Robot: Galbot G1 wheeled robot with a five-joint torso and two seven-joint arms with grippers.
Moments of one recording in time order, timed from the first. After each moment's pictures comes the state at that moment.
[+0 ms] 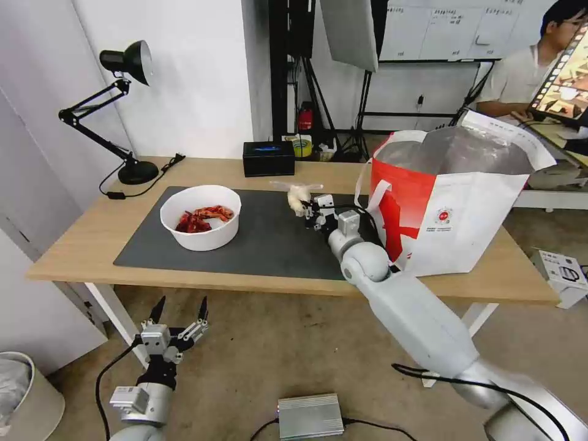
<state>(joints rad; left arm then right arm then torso) 1.67 -1.46 -0.66 -1.99 -0.22 -0.22 0.12 -0.61 1.16 -0.14 1.53 0.58 -0.16 0.11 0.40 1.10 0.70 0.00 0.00</state>
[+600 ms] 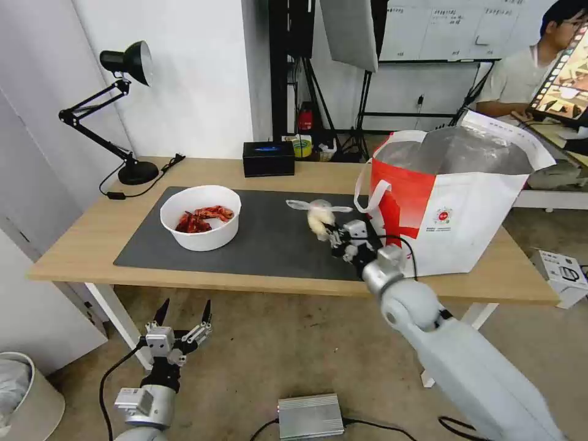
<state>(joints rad) 1.67 -1.46 -0.64 -1.98 -0.21 -0.22 0.12 -0.95 0.98 0.08 1.87 0.53 -0.13 0.04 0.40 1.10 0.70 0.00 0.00</state>
